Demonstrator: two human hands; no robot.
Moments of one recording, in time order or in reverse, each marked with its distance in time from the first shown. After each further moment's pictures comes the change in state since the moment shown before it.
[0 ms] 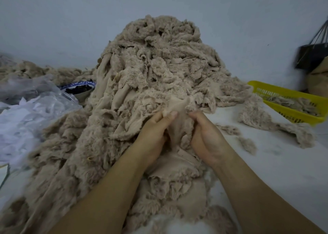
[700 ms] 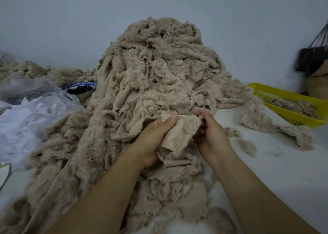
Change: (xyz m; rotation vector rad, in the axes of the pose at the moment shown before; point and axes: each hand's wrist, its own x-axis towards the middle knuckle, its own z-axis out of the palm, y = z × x) left_hand -0.007 0.007 -0.009 -0.024 -0.166 -0.148; right_hand 0.008 0.000 -0.008 0.102 0.311 -0.072
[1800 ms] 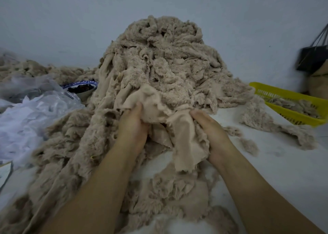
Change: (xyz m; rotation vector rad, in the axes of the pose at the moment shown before) left_hand 0.013 0.017 -0.021 -0.228 0.530 0.322; right_hand -0.015 -0.008 0.000 -0.192 -0.247 0.053
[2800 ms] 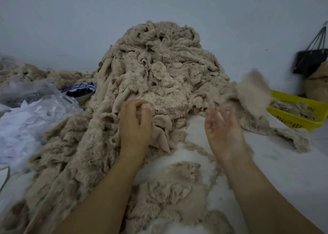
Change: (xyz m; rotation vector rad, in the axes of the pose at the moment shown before) left_hand -0.010 -0.010 -0.004 0.851 0.083 0.702; right_hand 0.010 -0.017 -0.029 0.621 0.254 -0.184
